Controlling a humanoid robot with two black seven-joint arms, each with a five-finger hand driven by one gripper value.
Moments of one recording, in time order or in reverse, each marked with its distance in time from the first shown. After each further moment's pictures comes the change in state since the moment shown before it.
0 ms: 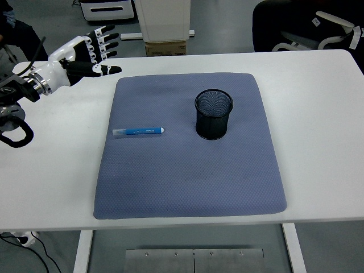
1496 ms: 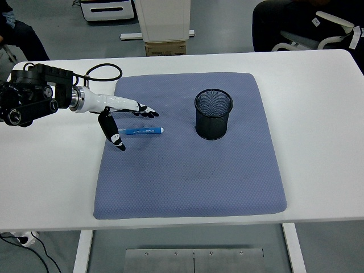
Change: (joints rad) left arm -0.268 -0.170 0.482 -0.022 0.725 0.056 0.028; right arm 0.000 0.000 0.000 0.000 0.000 0.000 0.000
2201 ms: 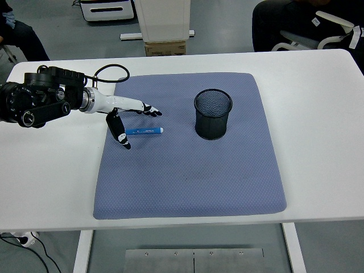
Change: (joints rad) left arm 0.001 -0.052 -0.003 0.005 -0.014 0.054 0.100; right arm 0.000 0.000 0.000 0.000 0.000 0.000 0.000
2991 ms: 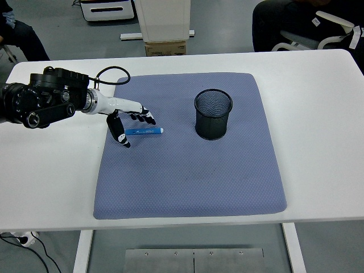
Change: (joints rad) left arm 0.000 -0.023 0.005 0.002 0.010 -0.007 0.078; right arm 0.000 0.000 0.000 0.000 0.000 0.000 0.000
